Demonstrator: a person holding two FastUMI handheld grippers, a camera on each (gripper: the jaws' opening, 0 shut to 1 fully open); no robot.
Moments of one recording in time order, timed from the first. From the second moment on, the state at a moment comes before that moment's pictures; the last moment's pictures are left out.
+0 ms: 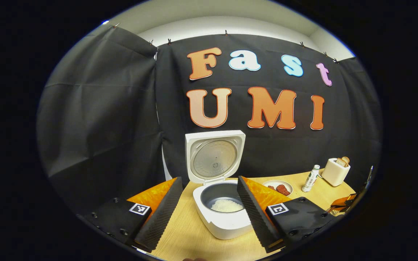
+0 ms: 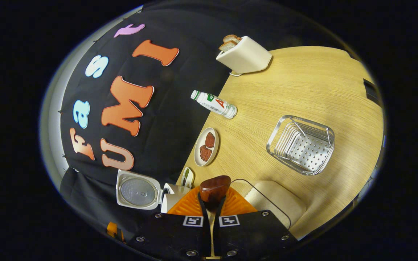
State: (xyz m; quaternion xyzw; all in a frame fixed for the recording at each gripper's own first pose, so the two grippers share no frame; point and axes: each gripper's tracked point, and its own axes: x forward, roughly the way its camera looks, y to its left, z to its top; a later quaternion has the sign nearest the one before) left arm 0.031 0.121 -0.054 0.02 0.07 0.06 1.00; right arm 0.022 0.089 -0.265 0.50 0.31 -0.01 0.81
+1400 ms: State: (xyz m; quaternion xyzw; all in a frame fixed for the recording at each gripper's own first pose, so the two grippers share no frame) left arm 0.054 0.140 -0.063 0.00 0.07 0.05 1.00; right arm 0.143 0.250 -0.136 0.56 0.29 0.10 0.77
